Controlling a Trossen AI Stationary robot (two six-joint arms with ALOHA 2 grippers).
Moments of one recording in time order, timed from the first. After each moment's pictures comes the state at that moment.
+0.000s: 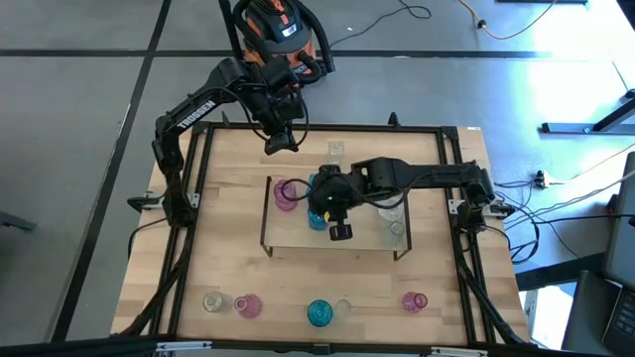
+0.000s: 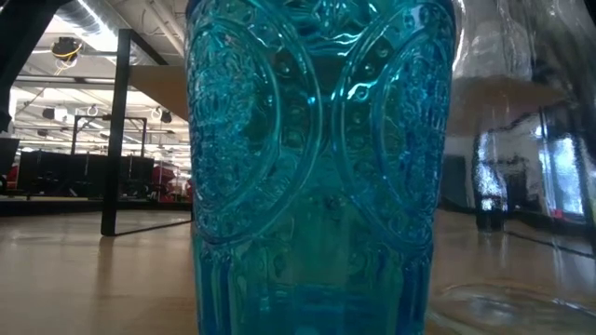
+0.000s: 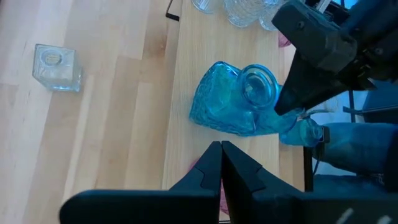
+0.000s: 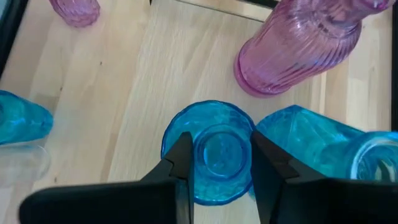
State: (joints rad) left arm 0.51 1.86 2.28 -1.57 0.54 0.19; right arm 0.12 1.93 2.09 -1.16 0.06 -0.14
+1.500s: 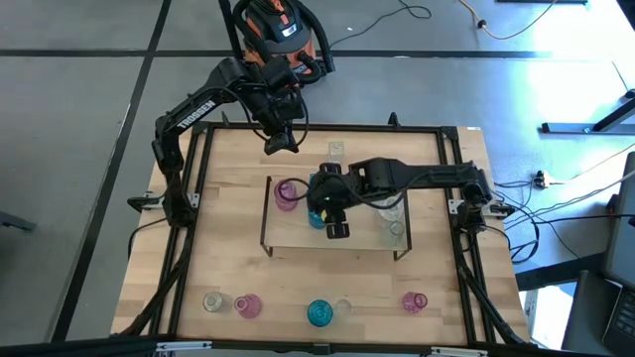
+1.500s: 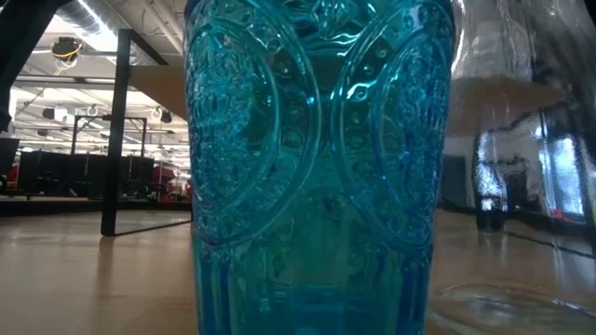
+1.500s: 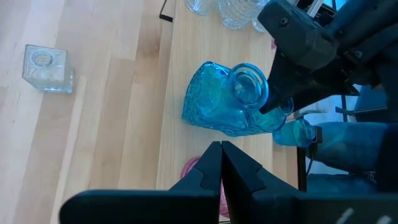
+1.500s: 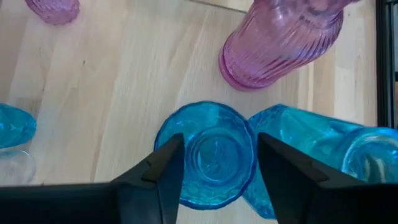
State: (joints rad) left arm 0.51 1.86 2.28 -1.57 0.57 0.18; right arm 0.12 1.95 2.12 -1.18 0.10 -0.10
